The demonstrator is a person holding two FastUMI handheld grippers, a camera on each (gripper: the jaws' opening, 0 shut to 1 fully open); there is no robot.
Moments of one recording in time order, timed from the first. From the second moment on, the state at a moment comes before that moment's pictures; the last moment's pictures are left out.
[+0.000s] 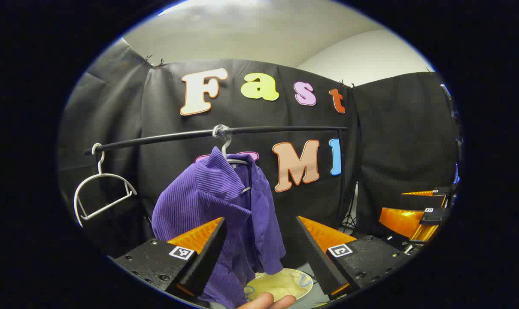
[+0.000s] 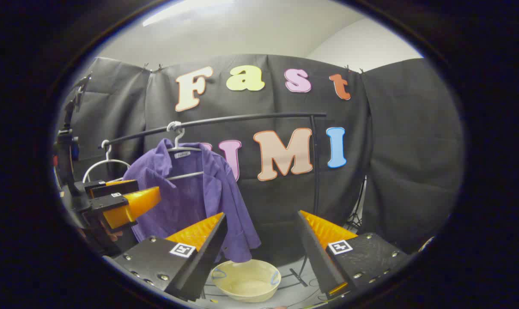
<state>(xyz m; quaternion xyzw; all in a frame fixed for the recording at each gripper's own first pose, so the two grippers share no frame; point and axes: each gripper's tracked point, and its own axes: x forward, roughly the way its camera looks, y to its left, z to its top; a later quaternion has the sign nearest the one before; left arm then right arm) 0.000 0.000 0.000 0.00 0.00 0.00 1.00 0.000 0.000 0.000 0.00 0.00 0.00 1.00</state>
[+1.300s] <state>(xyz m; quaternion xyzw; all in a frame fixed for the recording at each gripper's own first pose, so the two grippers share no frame) 0.017 0.029 -0.032 0.03 0.01 0.23 0.97 0.084 0.033 -0.025 0.01 0.05 0.20 0.98</state>
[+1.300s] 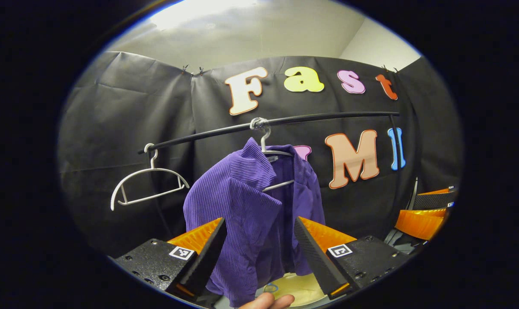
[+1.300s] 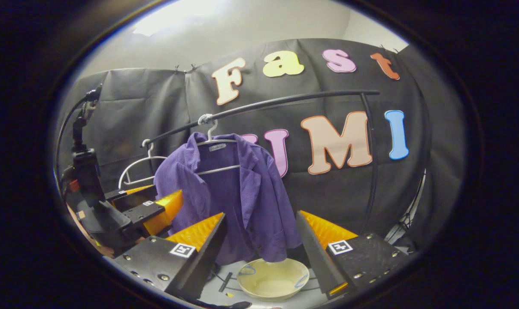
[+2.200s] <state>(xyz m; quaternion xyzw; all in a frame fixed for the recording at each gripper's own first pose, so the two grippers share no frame) 0.098 0.091 -0.068 0.03 0.05 0.37 0.93 0.267 0.131 -0.049 -0.01 0.08 0.26 0.96</state>
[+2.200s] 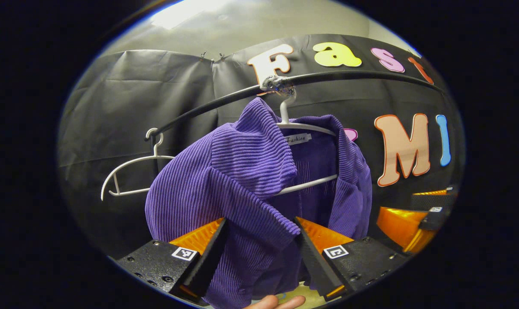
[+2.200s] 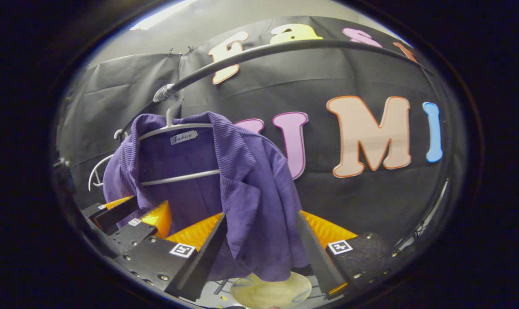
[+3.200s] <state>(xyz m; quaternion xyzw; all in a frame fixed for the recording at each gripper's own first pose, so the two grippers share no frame) 0.102 0.119 -0.074 0.02 0.09 0.30 0.95 0.331 0.189 -0.044 -0.04 0.08 0.23 0.97</state>
